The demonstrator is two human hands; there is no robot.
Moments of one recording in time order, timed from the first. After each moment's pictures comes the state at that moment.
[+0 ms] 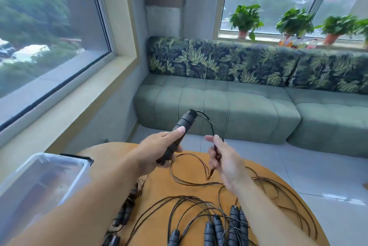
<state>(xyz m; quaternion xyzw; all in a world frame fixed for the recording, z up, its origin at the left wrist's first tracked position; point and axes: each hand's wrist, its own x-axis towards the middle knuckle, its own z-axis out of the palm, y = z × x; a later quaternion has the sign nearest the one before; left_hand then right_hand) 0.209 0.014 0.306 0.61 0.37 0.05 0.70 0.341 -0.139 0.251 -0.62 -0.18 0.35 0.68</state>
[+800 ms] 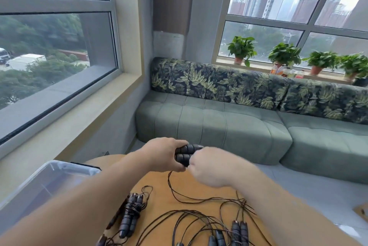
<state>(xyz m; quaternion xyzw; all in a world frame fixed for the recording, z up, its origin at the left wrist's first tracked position) 0.170 0.040 0.346 0.97 0.18 -0.01 0.15 0.260 -0.100 0.377 -0.78 -0.61 0.12 -0.08</state>
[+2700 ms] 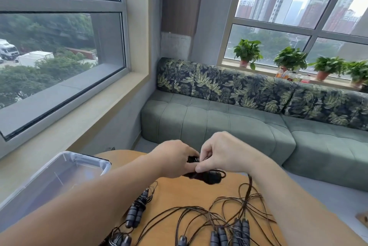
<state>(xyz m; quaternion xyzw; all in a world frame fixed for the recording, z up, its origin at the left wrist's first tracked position) 0.146 0.011 0.349 0.98 0.15 -0.01 0.12 0.262 -0.120 0.402 -0.77 -0.59 0.18 0.15</state>
